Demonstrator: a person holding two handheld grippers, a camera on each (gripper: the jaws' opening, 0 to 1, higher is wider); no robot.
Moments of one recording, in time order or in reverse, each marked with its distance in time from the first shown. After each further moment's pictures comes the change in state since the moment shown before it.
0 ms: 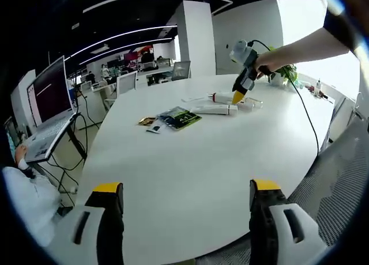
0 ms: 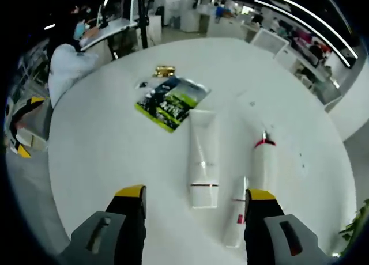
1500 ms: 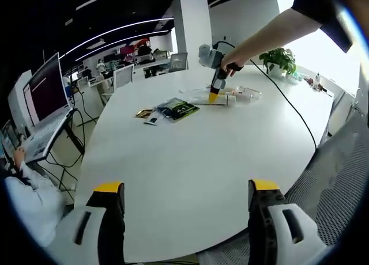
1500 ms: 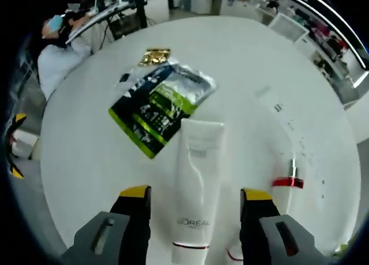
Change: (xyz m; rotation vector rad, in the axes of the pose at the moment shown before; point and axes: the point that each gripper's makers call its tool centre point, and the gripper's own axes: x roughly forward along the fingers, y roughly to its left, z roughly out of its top) left arm 0.003 -0.002 -0.011 0.015 0.062 -0.009; right arm 0.084 -0.015 0.035 -0.027 0.145 0.093
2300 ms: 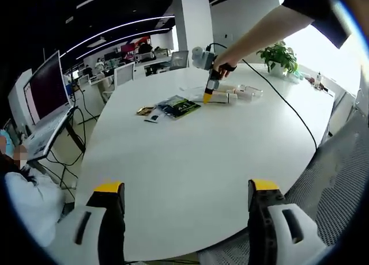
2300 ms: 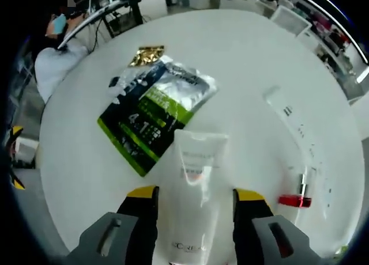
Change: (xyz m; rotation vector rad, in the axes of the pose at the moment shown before) left arm 0.000 0.002 -0.003 -0.002 0.016 0.008; right arm 0.023 -0.004 0.015 0.013 0.042 0.025
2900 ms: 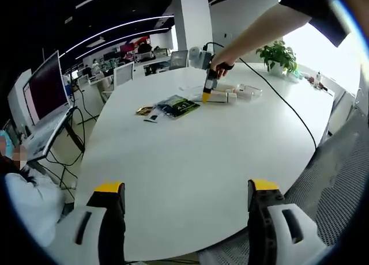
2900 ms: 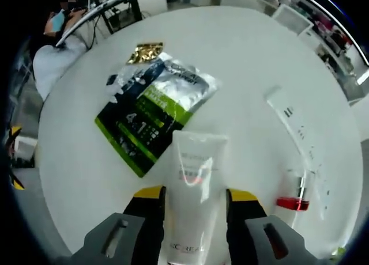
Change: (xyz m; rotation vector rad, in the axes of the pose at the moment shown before) left arm 0.000 -0.001 0.000 0.002 0.003 -0.005; right arm -0.001 0.000 0.001 -0.013 0.029 -0.009
